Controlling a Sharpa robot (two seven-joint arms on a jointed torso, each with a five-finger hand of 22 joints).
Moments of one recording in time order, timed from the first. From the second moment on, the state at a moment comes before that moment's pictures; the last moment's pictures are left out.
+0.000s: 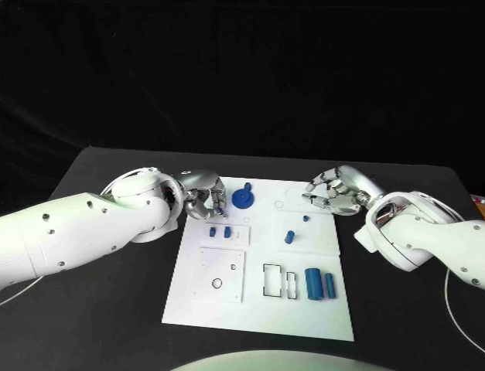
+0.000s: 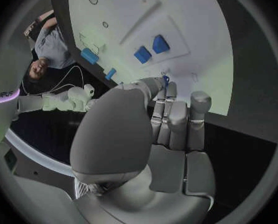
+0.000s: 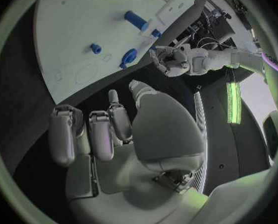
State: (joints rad) left arm 1.17 -0.81 -0.01 1.53 -1.44 -0.09 -0.19; left_hand 1.56 -0.24 0.59 0.18 0.25 0.96 0.16 0.37 0.26 1.05 0.09 0.44 0.15 1.33 0.02 1.39 0.85 0.15 1.08 0.12 1.26 1.03; right arm 1.19 -0.92 -0.14 1.62 -1.07 -0.54 -0.10; right_hand 1.28 -0.13 0.23 0.29 0.32 0.86 0.16 0.29 0.43 1.36 0.08 1.37 1.31 1.47 0.00 1.50 1.31 0.02 1.47 0.11 1.40 1.31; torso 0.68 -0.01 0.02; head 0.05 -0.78
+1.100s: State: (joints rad) left arm 1.17 -0.77 -0.02 1.49 -1.43 -0.07 -0.19; left_hand 1.56 -0.24 0.59 0.18 0.25 0.96 0.16 0.37 0.26 1.05 0.09 0.44 0.15 1.33 0.02 1.39 0.85 0.15 1.09 0.12 1.26 1.03; right arm 1.19 -0.92 -0.14 1.62 -1.07 -0.54 -0.10; right_hand 1.28 -0.13 0.23 0.29 0.32 0.86 0.16 0.29 0.43 1.36 0.08 1.37 1.31 1.47 0.00 1.50 1.31 0.02 1.47 0.11 1.40 1.31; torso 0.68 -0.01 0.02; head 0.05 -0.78
